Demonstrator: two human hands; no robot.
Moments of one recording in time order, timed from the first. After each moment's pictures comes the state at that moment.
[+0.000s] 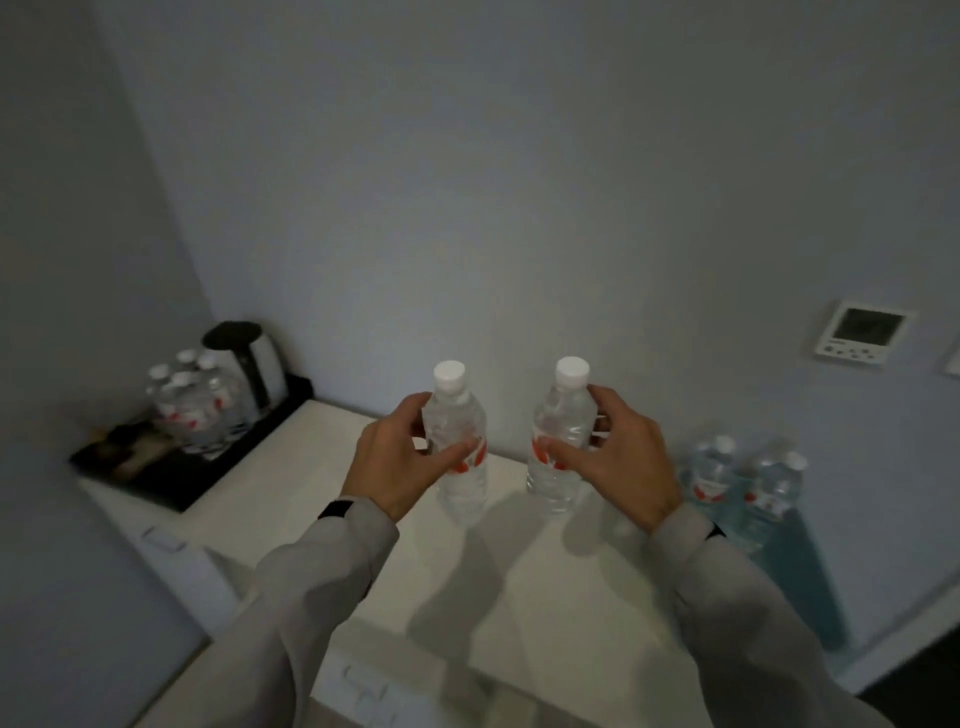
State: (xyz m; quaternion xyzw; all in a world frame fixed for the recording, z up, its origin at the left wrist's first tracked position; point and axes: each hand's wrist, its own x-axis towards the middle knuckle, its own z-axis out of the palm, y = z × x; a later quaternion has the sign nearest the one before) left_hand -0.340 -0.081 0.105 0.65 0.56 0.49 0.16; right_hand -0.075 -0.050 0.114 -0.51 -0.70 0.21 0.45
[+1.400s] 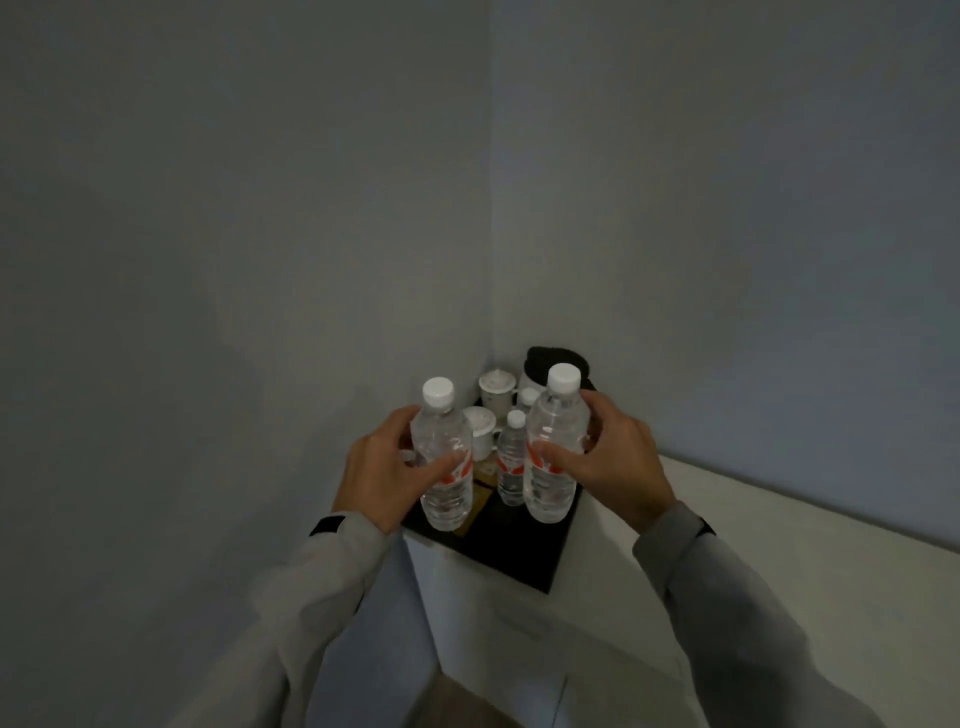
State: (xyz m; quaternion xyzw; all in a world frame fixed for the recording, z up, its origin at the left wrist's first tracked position) left_hand -1.044 -0.007 0.083 0.60 0.62 0.47 0.16; right_hand -0.782 0.057 0.096 -0.46 -0.74 0.27 0.41
